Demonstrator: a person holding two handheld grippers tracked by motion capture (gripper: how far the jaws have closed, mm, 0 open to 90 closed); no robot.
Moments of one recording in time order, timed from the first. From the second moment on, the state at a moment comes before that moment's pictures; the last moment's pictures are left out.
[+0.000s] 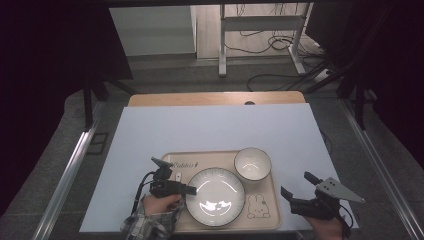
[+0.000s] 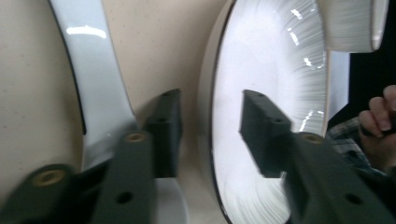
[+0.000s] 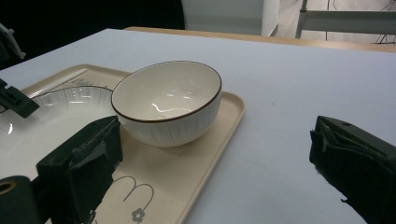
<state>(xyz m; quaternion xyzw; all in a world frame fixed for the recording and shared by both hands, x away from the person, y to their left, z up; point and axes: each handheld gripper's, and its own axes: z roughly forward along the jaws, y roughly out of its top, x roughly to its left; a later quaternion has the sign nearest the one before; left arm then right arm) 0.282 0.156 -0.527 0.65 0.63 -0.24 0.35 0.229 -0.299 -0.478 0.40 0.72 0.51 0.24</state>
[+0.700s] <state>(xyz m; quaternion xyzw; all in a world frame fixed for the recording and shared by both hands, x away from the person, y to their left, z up) 0.255 0.205 -0.474 0.68 0.60 -0.05 0.40 0.229 -0.298 -0.479 0.40 0.72 0.51 0.25</state>
